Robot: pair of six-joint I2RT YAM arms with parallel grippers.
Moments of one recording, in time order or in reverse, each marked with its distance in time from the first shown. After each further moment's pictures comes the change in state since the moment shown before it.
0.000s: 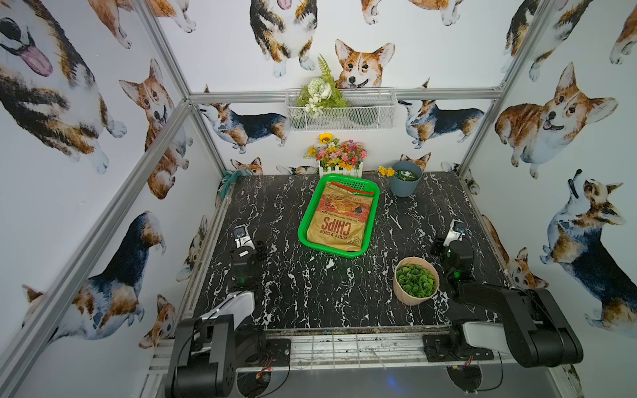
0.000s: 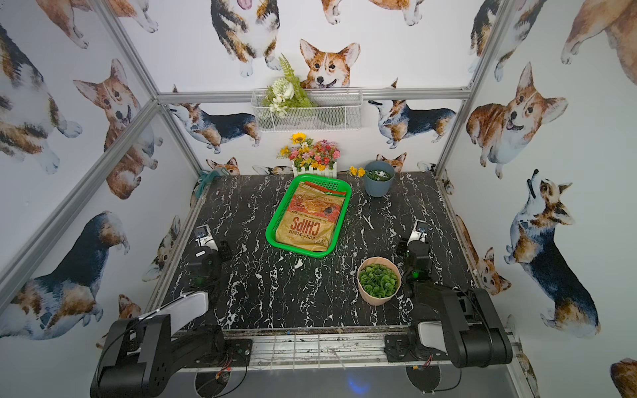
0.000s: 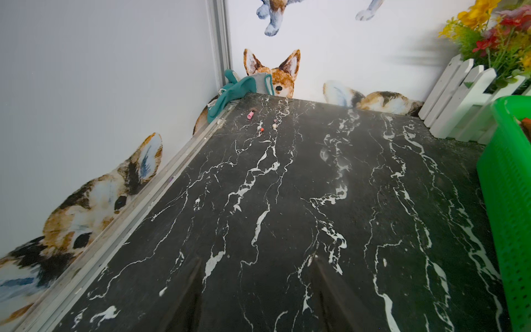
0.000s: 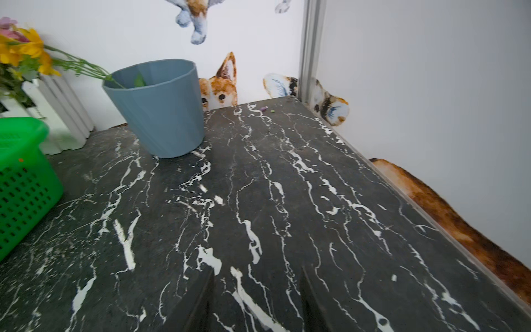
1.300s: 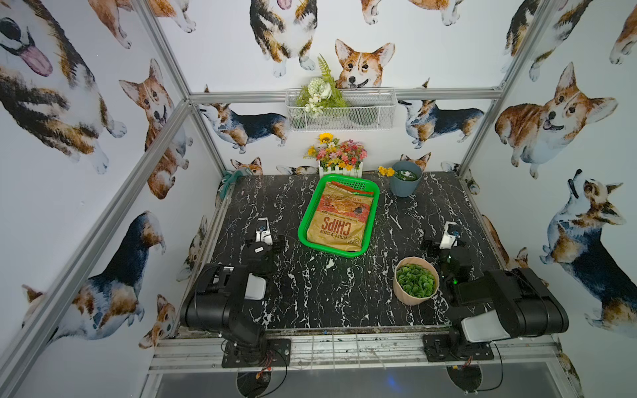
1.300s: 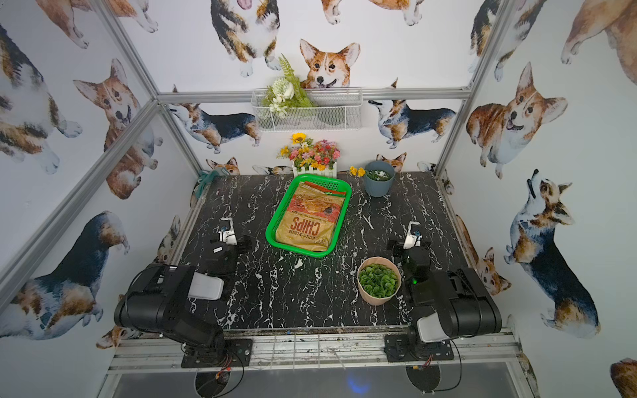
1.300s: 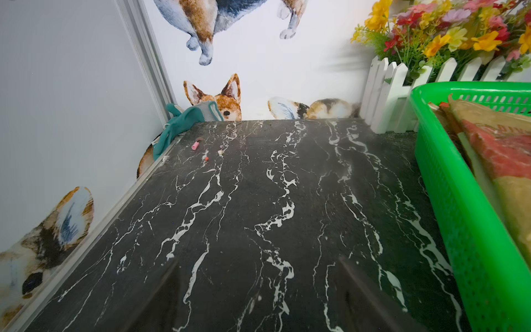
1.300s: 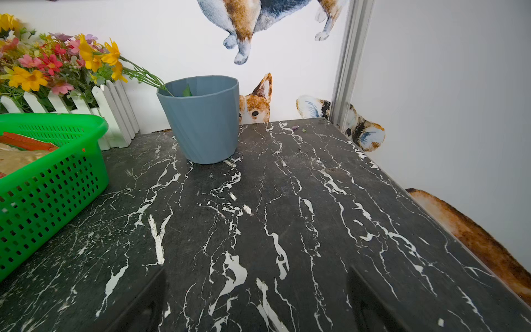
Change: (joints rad) left arm -0.162 0.354 0.048 0.411 -0.021 0.101; right arm -0.006 0.136 -0.040 0.279 -0.095 -0.061
